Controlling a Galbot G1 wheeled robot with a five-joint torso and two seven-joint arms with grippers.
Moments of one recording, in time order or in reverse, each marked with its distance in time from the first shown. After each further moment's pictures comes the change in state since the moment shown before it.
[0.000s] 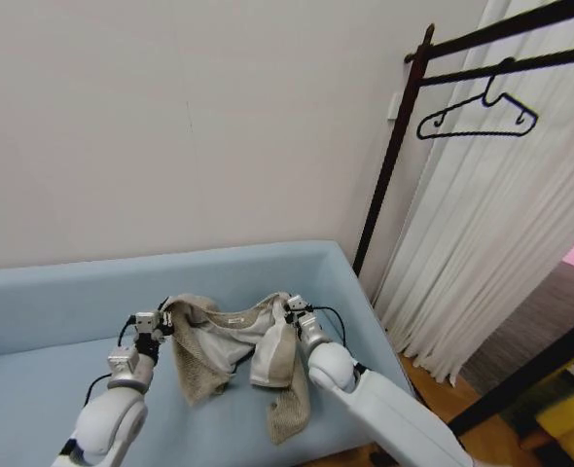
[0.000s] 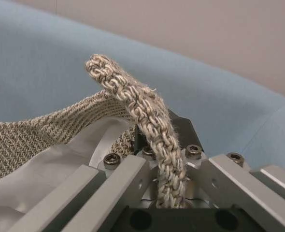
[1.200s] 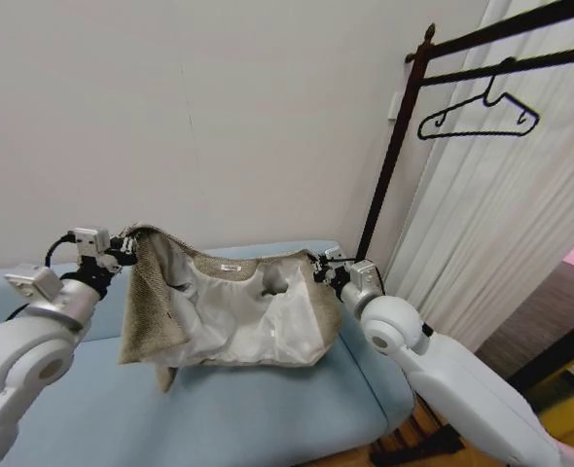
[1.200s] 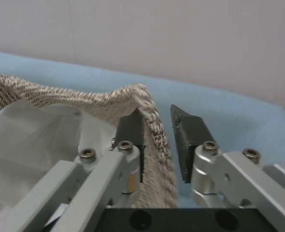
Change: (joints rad) left arm -0.228 0.458 -0.179 -0.091 -0.550 0.109 -0.053; right arm 0.081 -0.221 0.239 0.241 0.529 -0.184 -0.023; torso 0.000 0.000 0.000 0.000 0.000
